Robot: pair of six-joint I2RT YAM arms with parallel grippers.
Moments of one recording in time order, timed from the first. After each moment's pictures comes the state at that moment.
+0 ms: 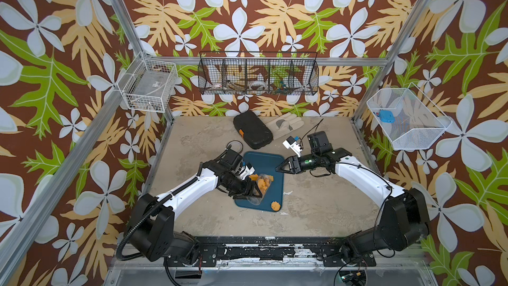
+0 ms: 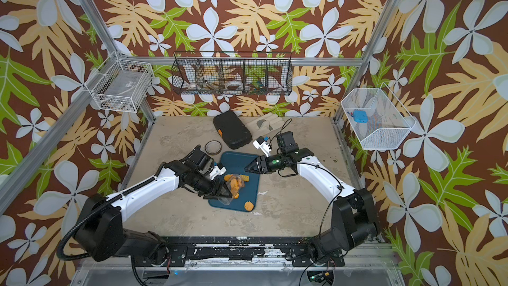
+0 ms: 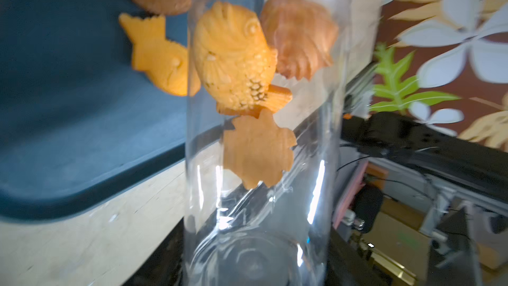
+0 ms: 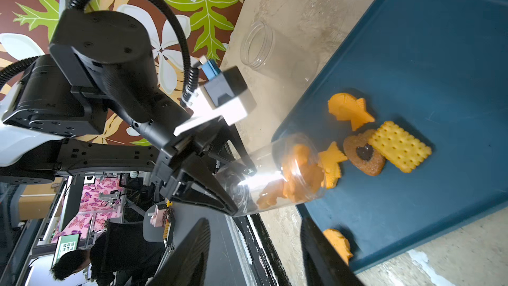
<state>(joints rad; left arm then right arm) -0.52 1.40 0.91 -0.66 0.77 -0.51 0.37 1.50 1.11 -0.54 -0.97 0.24</state>
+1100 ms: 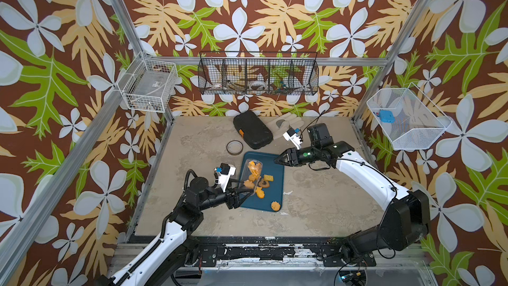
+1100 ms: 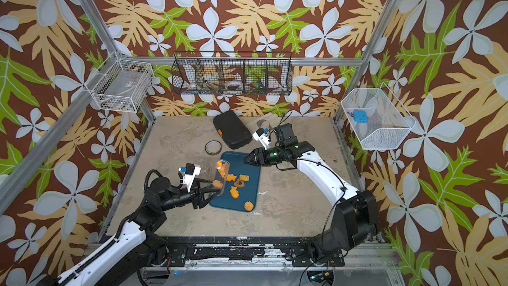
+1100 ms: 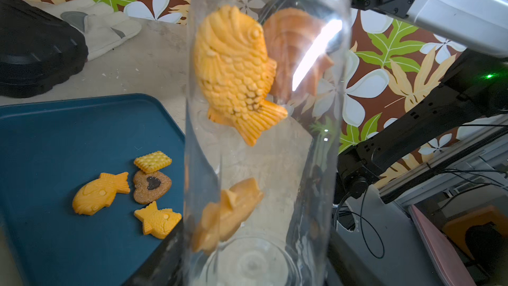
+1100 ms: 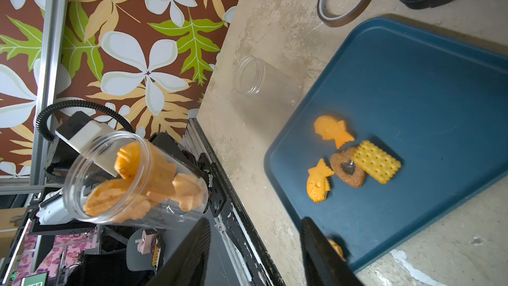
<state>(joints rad) -0.46 0.71 0.34 0.16 0.65 -0.42 0.41 1.51 1.26 -0.61 -0.84 0.32</state>
